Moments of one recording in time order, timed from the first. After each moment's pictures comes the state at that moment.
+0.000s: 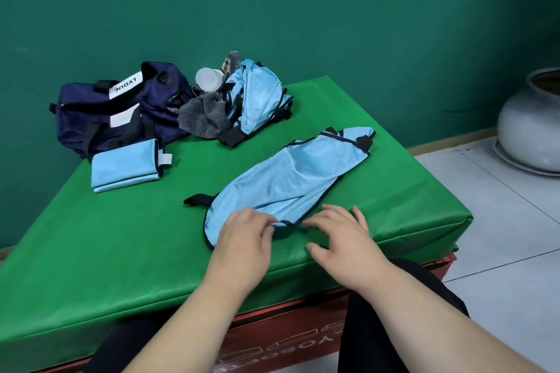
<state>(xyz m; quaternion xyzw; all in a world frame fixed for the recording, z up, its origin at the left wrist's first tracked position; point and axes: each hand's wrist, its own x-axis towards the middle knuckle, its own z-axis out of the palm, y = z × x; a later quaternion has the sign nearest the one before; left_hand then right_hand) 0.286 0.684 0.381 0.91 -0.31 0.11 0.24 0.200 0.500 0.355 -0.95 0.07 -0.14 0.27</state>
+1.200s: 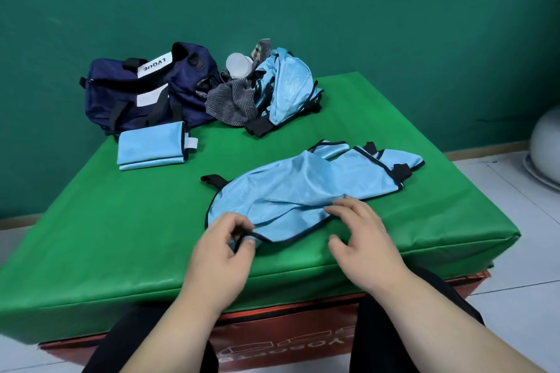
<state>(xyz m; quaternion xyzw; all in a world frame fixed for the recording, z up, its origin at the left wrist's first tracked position) 0.289 0.760 0.381 0.87 -0.21 0.07 0.44 0.218 0.522 0.349 -0.92 0.09 -0.19 0.33</state>
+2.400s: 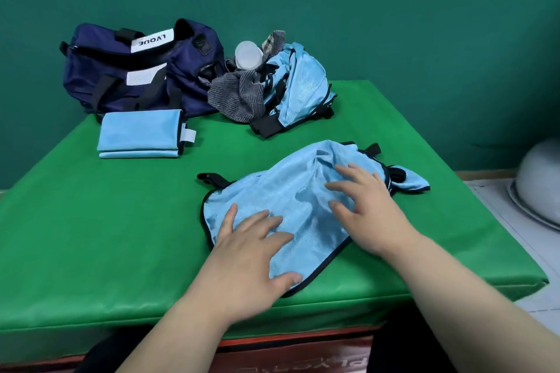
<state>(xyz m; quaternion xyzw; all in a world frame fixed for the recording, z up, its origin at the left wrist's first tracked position) 0.330 0.742 0.376 0.91 -0.38 0.01 0.14 0.310 0.490 0.382 -0.96 0.03 -0.15 0.23</state>
